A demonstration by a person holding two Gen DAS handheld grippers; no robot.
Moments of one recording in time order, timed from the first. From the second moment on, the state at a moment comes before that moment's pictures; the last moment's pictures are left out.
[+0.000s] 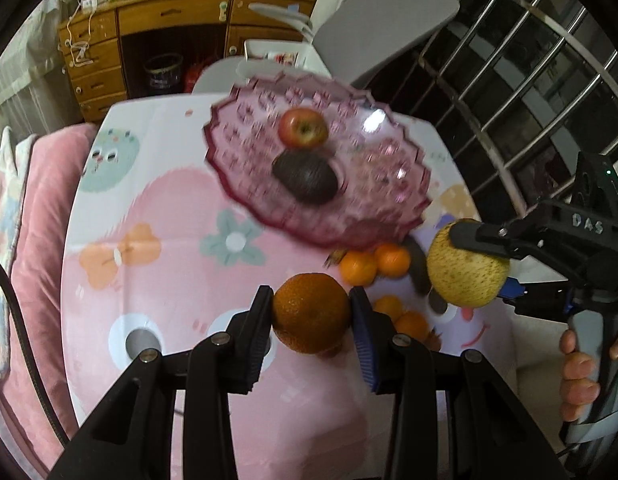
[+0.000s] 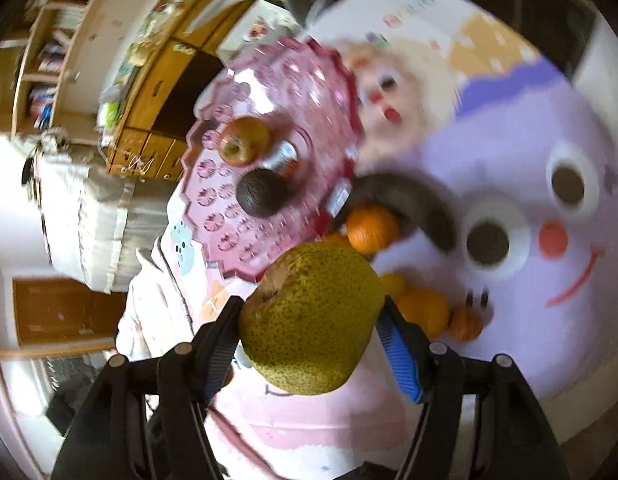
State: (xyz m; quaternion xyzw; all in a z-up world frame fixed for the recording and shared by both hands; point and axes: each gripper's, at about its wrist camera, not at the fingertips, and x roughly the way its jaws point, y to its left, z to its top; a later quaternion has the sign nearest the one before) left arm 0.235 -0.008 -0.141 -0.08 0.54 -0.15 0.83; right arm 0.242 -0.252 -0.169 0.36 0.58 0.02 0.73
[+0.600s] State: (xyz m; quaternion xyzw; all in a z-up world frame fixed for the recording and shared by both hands) left arm 0.304 -0.053 -0.169 -0.09 0.53 -0.11 0.84; right arm 0.305 -0.256 -0.173 0.20 0.53 0.09 0.82
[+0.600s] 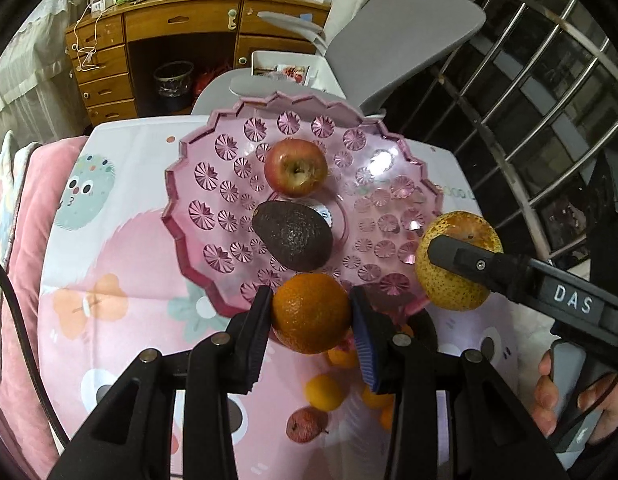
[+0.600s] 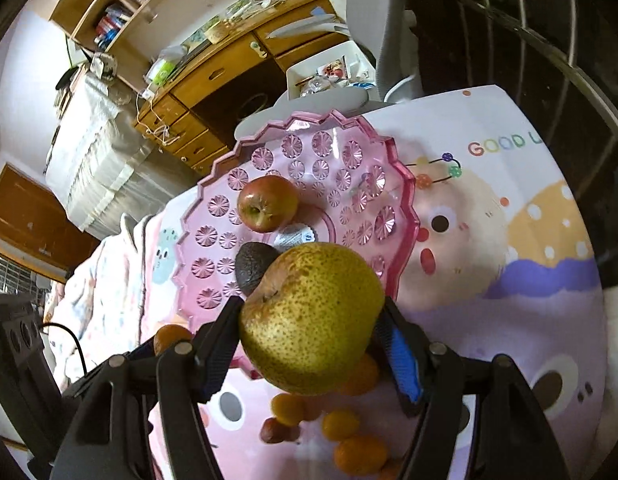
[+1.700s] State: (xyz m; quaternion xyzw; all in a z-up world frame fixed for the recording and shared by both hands) left arm 0.268 -0.052 -0.168 -0.07 0.54 -0.12 0.83; right arm 0.257 -0.263 -0.151 0.16 0.49 0.09 0.86
